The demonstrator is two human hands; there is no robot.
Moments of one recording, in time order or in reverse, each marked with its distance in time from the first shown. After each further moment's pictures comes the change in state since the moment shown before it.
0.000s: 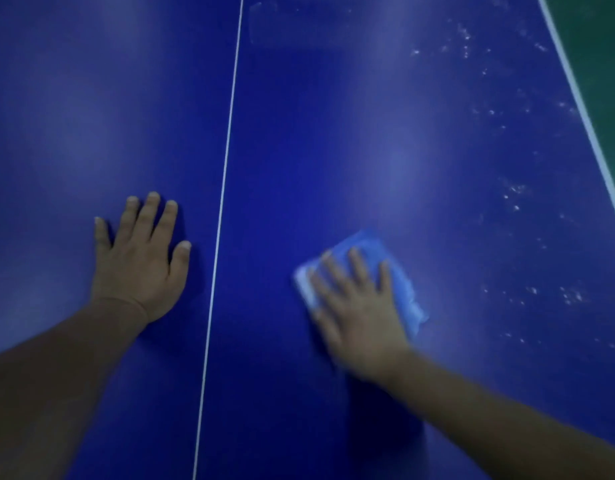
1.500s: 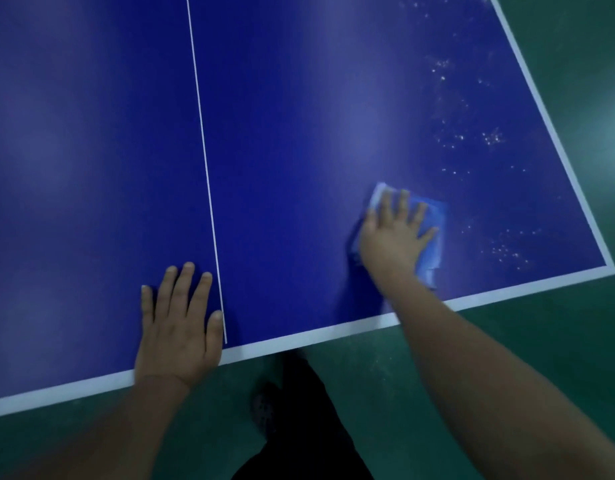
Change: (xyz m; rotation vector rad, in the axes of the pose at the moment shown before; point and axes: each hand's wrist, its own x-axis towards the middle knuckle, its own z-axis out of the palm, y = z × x) left_hand -0.301 0.019 0.024 -0.111 -0.076 0.204; right_hand -0.147 -0.041 0.000 0.164 -0.047 1.021
